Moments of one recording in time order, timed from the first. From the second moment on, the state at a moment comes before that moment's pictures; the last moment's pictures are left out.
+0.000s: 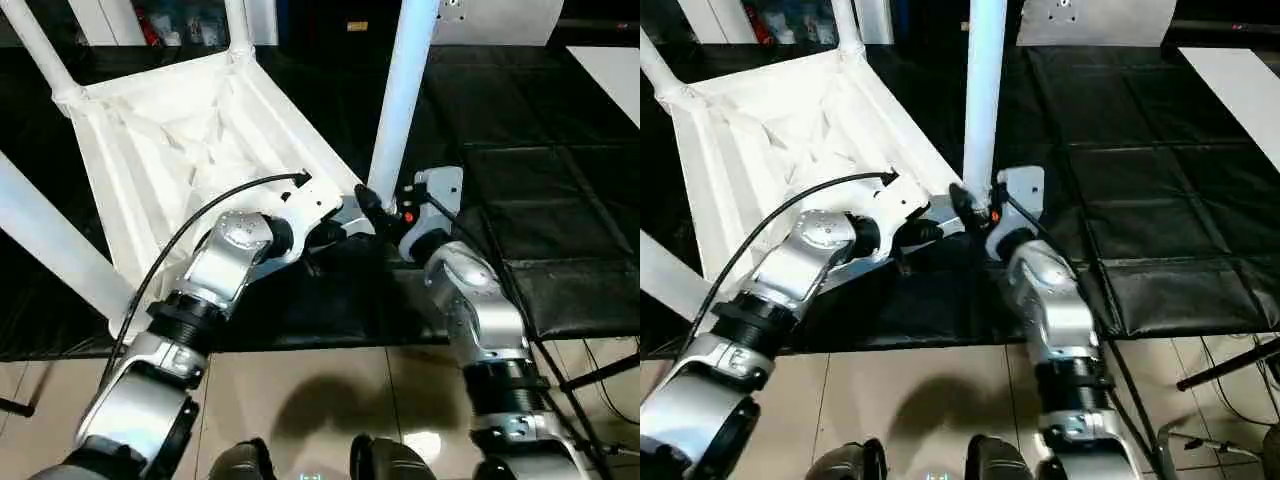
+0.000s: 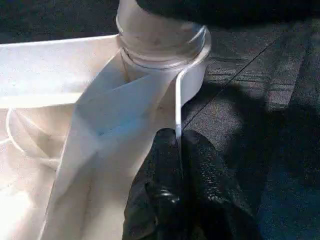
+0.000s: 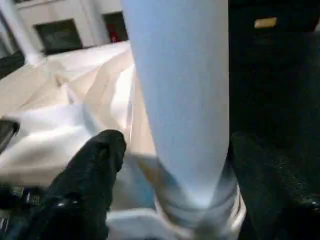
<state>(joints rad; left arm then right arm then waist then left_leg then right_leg) -0.74 0.21 -0.25 0.51 0.11 0.29 -0.79 -0.47 -0.04 -0.04 0.28 0.15 0.21 0.44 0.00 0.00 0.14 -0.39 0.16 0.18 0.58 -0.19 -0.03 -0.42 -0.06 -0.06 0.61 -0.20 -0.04</state>
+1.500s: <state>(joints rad) -0.64 0.49 -0.33 0.45 -0.01 -0.04 -1.37 -0.56 -0.44 0.15 0.39 0.31 0.25 1.41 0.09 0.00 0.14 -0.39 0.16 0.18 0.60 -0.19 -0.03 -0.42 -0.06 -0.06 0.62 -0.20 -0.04</state>
